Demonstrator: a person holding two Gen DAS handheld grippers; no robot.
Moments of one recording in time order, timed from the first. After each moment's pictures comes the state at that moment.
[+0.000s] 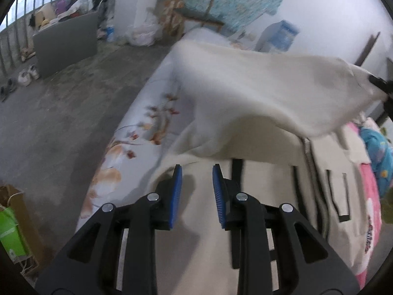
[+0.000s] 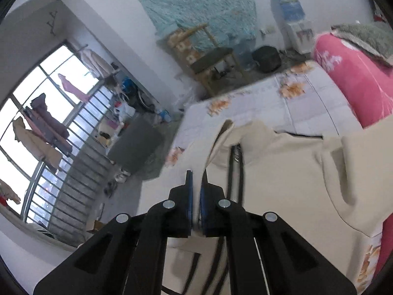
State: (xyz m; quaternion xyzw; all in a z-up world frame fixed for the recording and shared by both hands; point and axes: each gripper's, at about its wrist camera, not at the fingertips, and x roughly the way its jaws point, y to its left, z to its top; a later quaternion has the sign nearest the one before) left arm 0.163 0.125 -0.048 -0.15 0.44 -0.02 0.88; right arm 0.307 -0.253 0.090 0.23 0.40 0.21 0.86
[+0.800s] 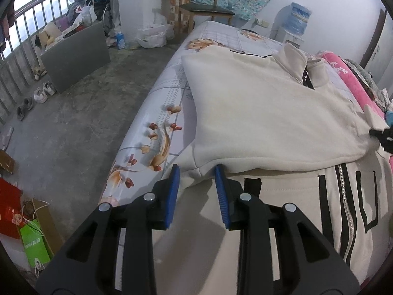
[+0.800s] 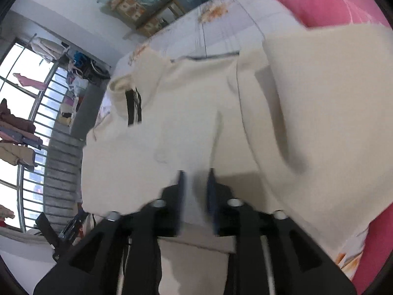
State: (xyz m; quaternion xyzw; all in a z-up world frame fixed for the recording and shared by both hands) left arm 0.198 0.104 -0.047 -0.07 0.46 0.03 0.88; right arm 0.336 -0.339 -0.040 0.23 0.54 0.14 0.79
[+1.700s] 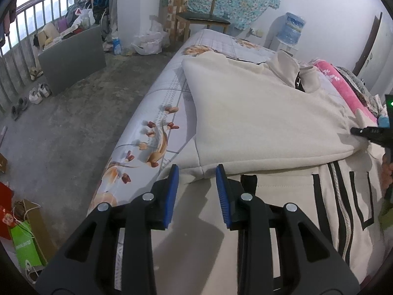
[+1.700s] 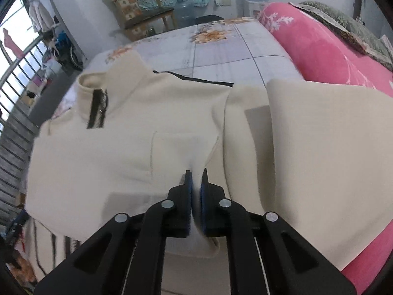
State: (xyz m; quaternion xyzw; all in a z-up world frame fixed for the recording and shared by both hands) left arm 0.188 0.106 -0.052 -0.09 0.43 0.01 0.90; right arm 0.357 -0.311 -0.046 0.07 0.50 0.04 0.86
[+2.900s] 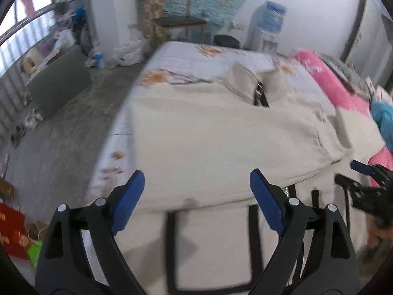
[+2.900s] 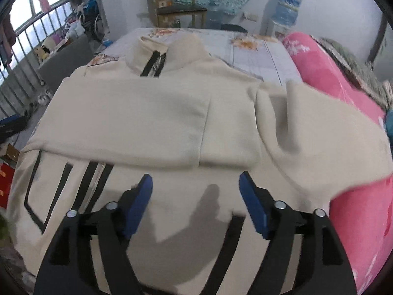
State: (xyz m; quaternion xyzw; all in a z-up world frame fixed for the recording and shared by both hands) left arm 0.238 0.009 0.005 -0.03 0.45 -0.02 0.89; right arm 0.253 -0.255 -0.021 -0.04 0.49 0.08 0.86
